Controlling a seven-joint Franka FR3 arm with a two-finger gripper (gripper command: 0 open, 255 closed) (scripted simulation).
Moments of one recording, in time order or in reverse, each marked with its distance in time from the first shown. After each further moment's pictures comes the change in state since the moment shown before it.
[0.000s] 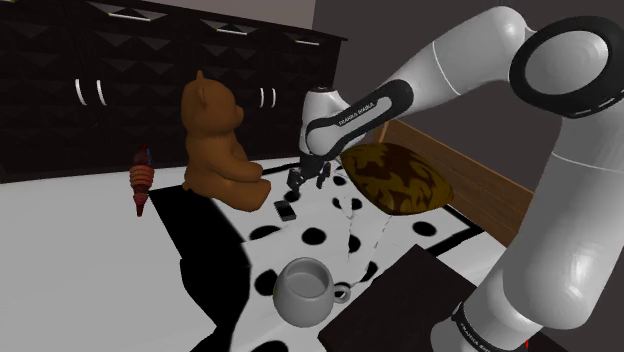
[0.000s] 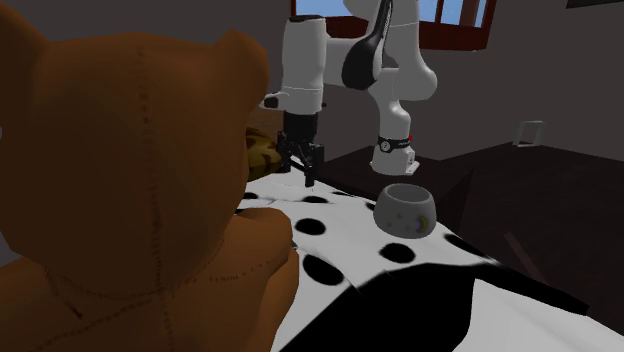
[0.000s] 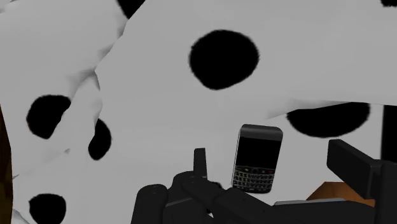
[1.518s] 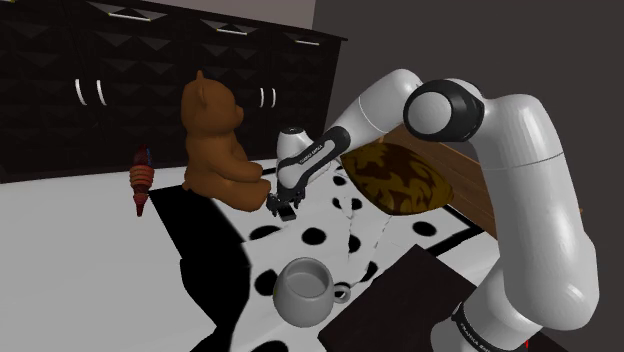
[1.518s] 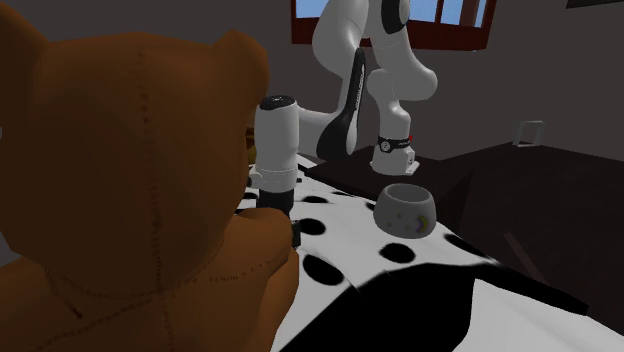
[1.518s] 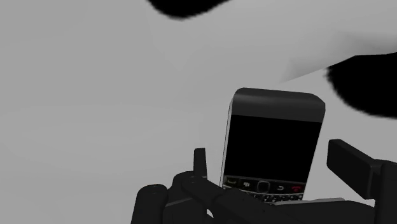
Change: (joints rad) arm 0.025 0.489 -0.025 0.353 -0.034 0.128 0.032
